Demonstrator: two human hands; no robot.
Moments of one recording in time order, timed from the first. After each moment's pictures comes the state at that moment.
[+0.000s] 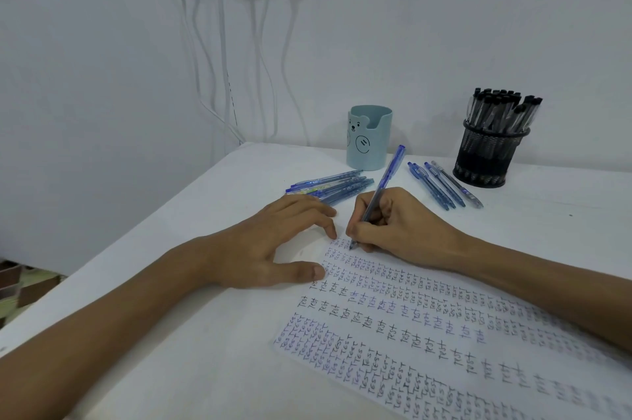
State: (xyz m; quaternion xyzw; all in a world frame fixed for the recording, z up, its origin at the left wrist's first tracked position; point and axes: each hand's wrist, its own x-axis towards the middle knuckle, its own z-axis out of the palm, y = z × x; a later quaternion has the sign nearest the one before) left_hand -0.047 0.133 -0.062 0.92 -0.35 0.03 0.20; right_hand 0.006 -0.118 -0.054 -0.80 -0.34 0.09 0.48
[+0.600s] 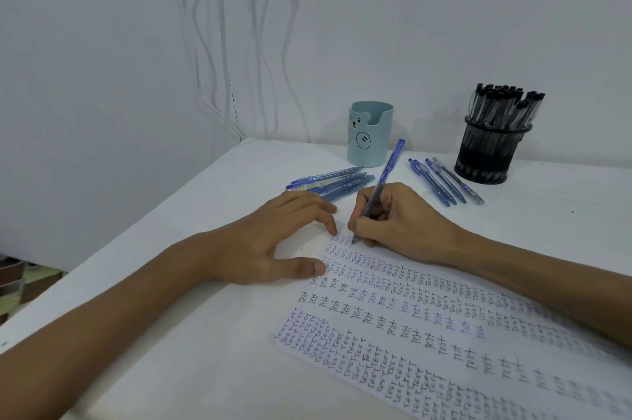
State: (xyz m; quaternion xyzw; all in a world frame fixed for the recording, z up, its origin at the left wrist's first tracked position) left_hand -0.048 0.133 -0.062 0.92 -0.34 0.03 0.20; right_hand 0.007 -0.116 -0.055 -0.81 -0.33 0.06 0.47
